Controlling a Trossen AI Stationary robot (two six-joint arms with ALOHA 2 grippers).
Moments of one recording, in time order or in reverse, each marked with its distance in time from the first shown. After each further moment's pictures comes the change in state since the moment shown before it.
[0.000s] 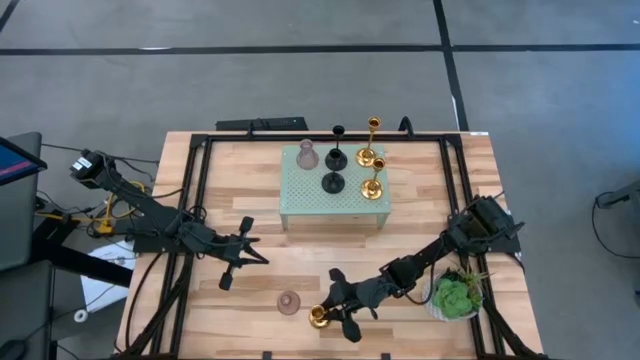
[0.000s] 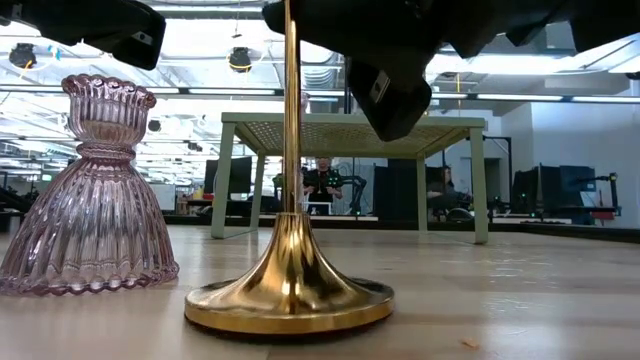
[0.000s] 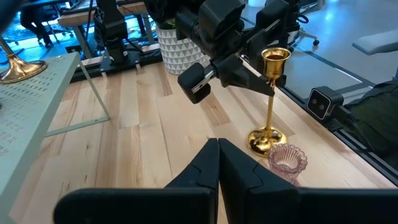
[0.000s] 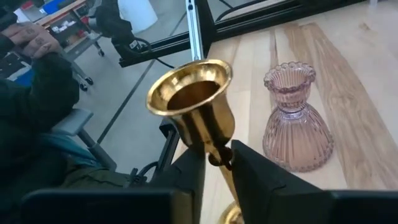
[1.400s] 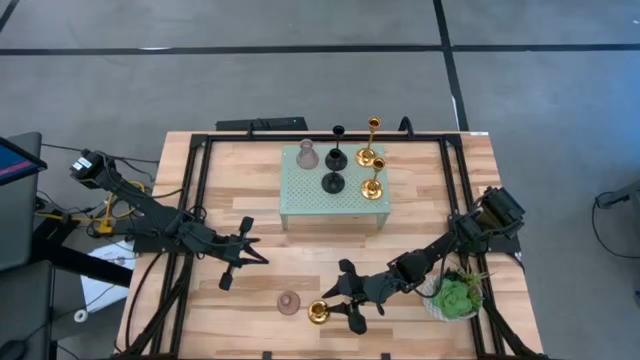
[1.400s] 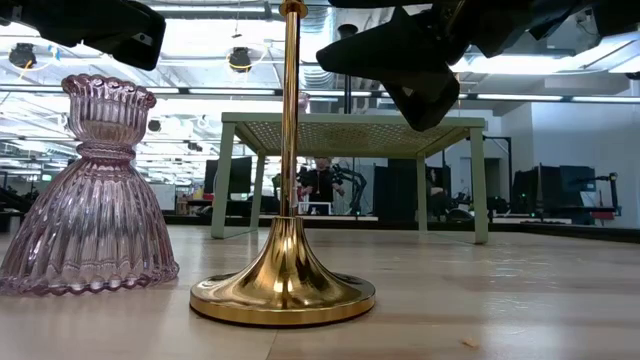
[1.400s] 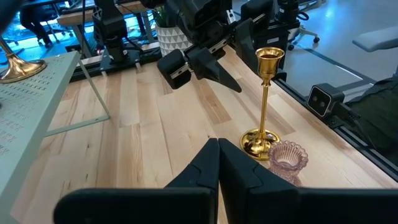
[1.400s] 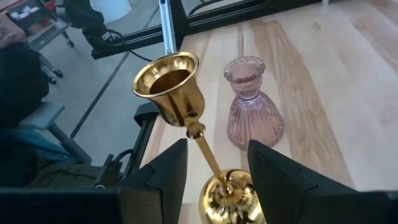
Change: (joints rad) left arm 0.000 0.000 0.000 -0.008 0.000 0.006; right arm 0.001 -0.122 -0.073 -0.129 0.087 -0.005
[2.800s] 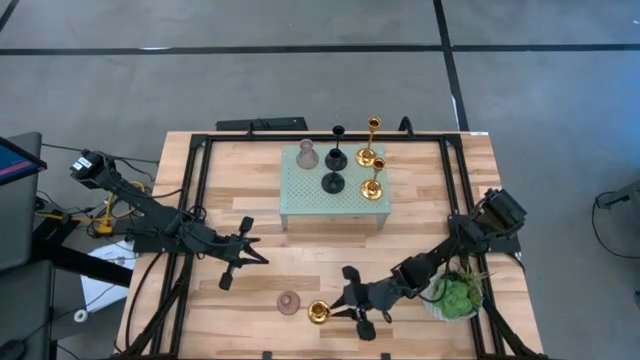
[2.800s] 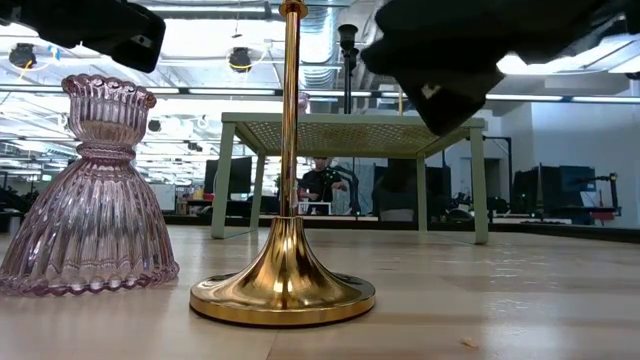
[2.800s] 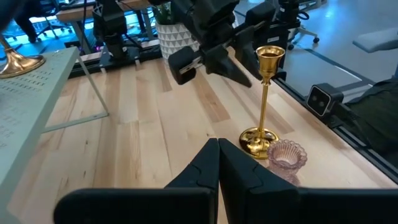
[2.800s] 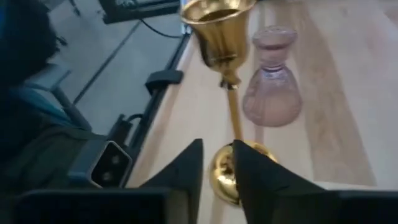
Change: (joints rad) left arm 0.000 0.000 0.000 -0.008 0.001 -0.018; right arm 0.039 0.001 -0.019 -0.039 -0.019 -0.081
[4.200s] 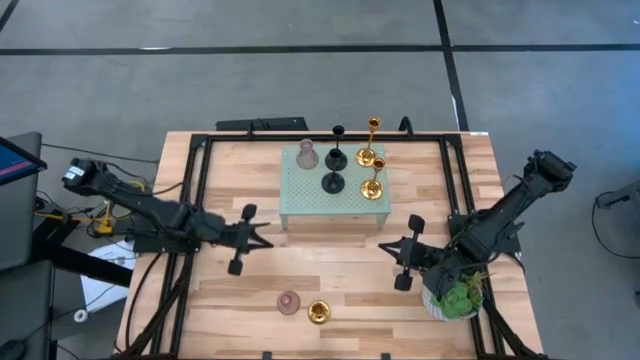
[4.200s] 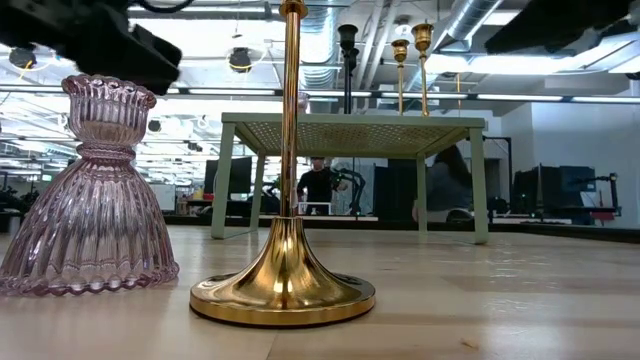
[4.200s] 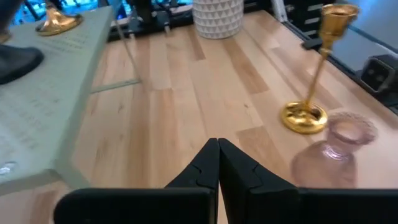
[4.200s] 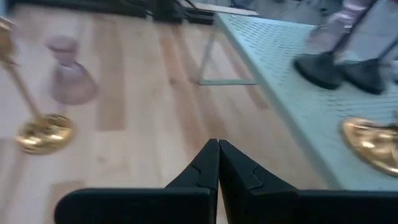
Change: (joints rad) left arm 0.173 -0.006 0.013 -0.124 0.055 0.015; right arm 0.150 -0.639 -0.175 -0.793 0.713 0.077
